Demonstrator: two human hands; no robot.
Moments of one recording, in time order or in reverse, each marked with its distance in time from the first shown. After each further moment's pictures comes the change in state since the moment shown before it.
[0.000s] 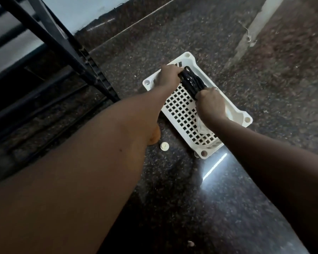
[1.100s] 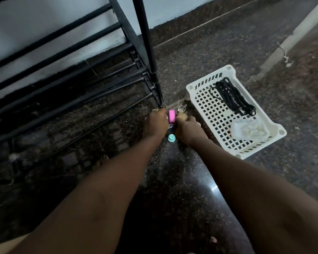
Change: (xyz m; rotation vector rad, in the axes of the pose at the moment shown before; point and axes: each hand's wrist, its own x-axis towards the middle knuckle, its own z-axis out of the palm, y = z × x) left_hand -0.150 -0.123 -0.038 -0.024 0.180 -0.247; right_hand -0.056 -0.133 0.028 0.266 -0.441 -0.106
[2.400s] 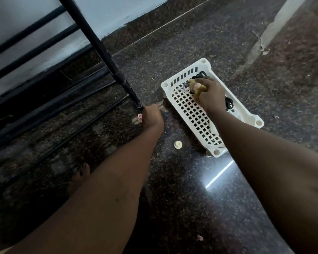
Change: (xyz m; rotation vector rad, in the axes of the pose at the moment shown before) left_hand 0.022 0.060 0.035 0.349 -0.088 -0.181; right_hand 0.036 0.085 -0.087 0.477 0.570 0.065
